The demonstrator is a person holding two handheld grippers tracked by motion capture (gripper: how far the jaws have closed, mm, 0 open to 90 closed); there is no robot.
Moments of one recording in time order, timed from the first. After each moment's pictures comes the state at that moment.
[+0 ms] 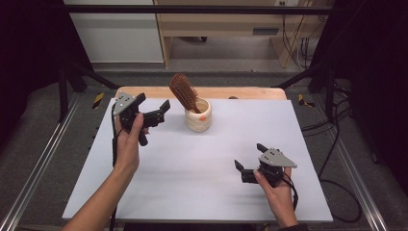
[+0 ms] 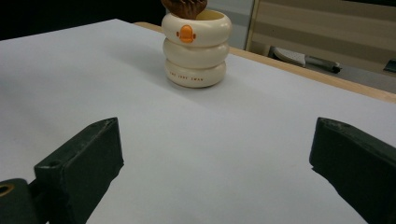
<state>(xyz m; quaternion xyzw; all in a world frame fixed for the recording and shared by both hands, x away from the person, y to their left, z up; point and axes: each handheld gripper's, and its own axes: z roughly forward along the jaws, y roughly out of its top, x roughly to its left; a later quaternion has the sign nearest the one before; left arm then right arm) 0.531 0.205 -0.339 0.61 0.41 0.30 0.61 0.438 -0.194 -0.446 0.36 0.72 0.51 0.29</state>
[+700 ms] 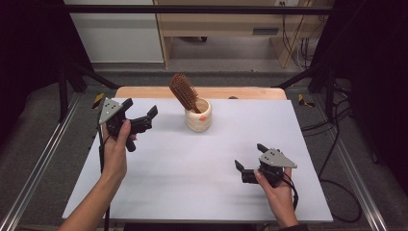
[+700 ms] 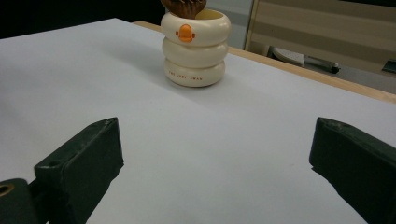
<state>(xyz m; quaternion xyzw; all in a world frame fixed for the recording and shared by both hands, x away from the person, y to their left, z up) 0.513 0.235 -0.348 0.61 0.41 0.32 0.59 0.438 -0.195 -0.447 0.36 0.73 0.50 0.30</state>
